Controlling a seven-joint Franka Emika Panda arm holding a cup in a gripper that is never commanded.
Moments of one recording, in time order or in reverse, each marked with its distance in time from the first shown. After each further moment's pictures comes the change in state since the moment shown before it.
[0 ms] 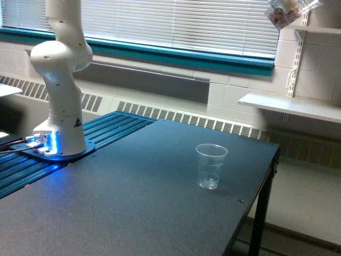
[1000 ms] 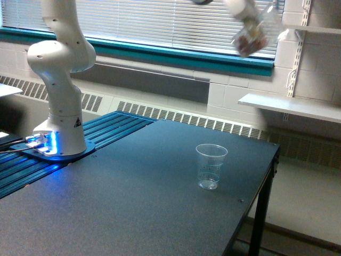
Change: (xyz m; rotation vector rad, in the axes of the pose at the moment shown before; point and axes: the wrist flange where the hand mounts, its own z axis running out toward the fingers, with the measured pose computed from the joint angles) arm -0.031 0.118 0.021 -0.230 -0.016 0.138
